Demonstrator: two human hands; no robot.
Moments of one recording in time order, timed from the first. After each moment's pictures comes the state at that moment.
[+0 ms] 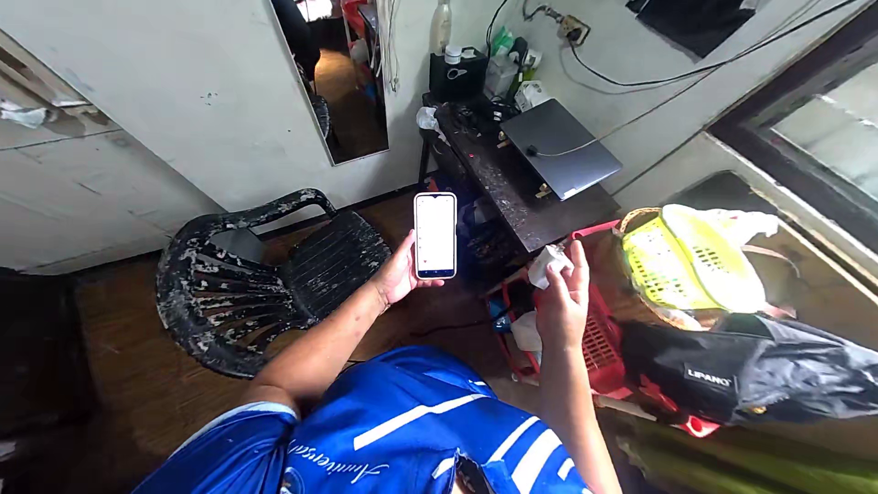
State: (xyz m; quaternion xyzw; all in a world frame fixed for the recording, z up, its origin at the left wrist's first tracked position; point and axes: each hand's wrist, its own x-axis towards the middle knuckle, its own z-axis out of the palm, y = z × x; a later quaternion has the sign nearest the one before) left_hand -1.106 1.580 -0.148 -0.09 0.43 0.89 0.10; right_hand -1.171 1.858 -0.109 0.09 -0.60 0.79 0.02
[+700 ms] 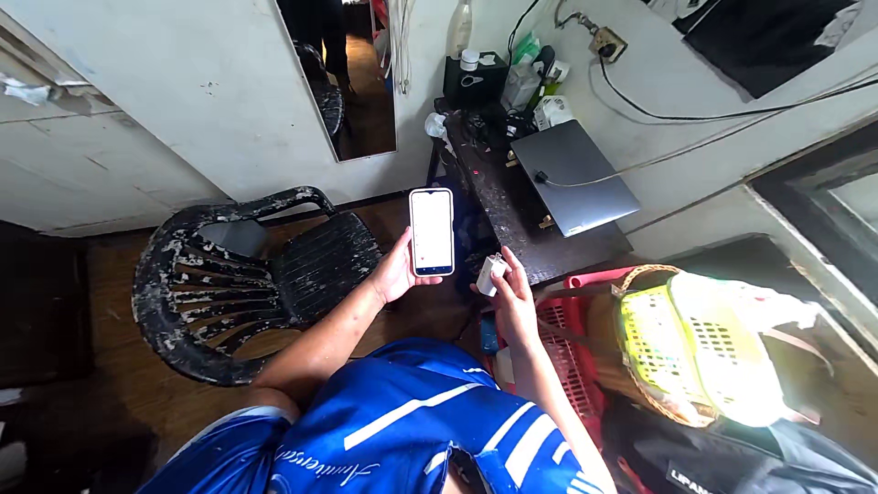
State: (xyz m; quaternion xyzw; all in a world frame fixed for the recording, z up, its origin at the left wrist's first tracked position) left_hand -1.201 1.596 -0.143 -0.15 0.40 0.90 0.04; right_hand -1.279 1.831 -0.137 0.11 -0.60 0.76 -0.20
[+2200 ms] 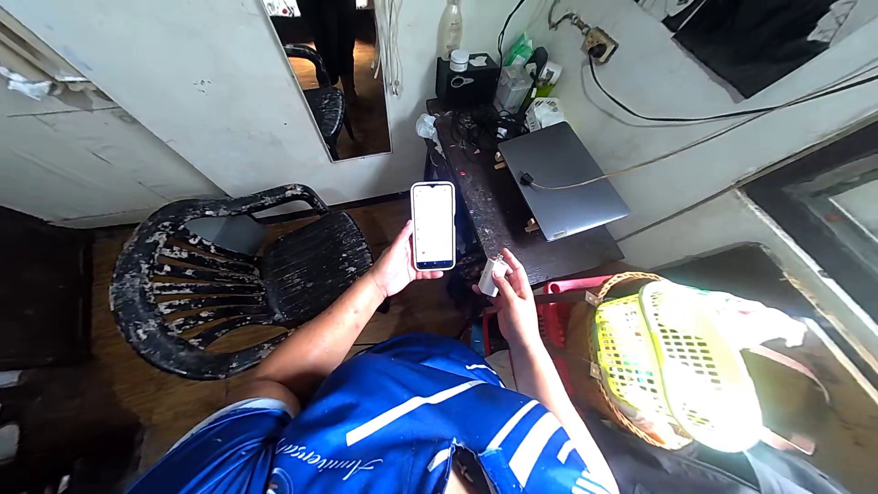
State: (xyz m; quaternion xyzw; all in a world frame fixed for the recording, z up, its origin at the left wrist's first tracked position) left_hand -1.249 1.651 -0.143 -0.13 0.42 0.90 0.01; right_hand -1.333 1.890 -0.152 0.09 -0.60 0.76 -0.22
